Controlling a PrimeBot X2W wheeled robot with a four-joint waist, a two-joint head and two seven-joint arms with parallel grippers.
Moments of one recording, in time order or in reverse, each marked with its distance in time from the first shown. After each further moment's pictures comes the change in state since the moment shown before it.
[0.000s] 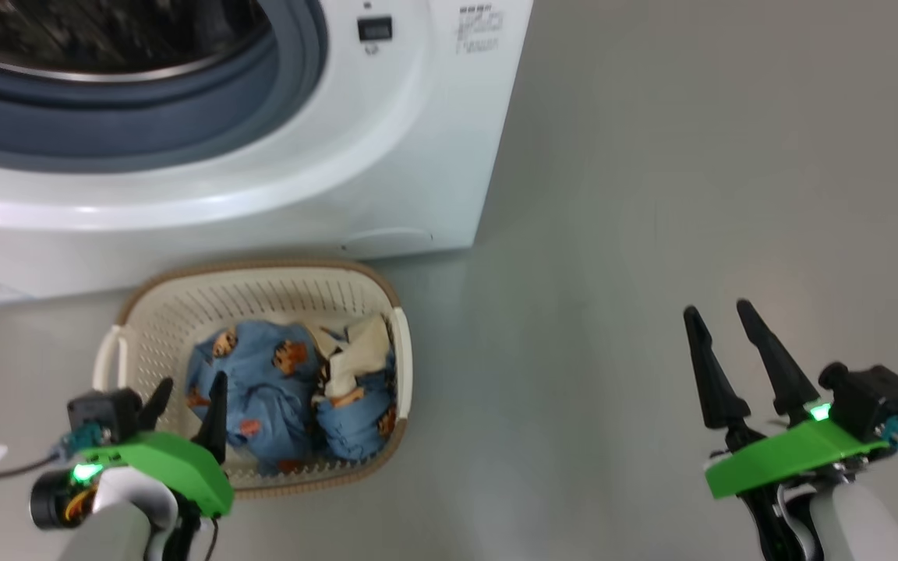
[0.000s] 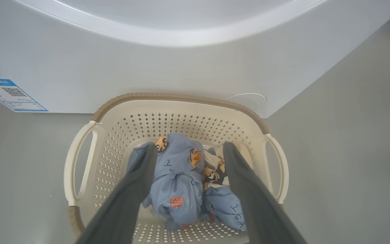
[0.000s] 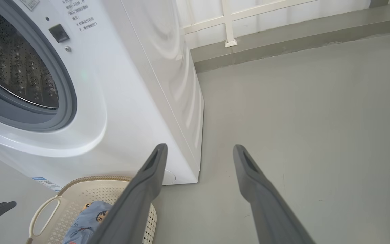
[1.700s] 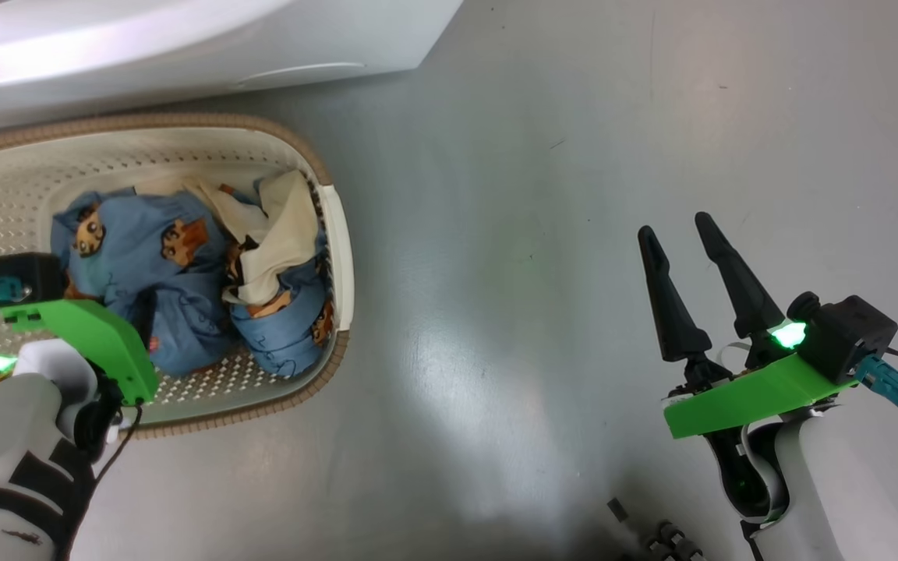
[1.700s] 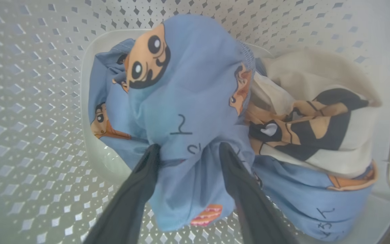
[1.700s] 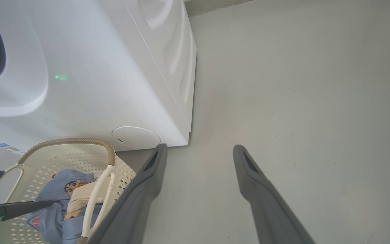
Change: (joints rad) left arm -0.472 0.117 -0.448 0.405 -0.411 0.000 0.194; right arm -0.152 0.049 0.061 -0.067 -0.042 0.000 0.000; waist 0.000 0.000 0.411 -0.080
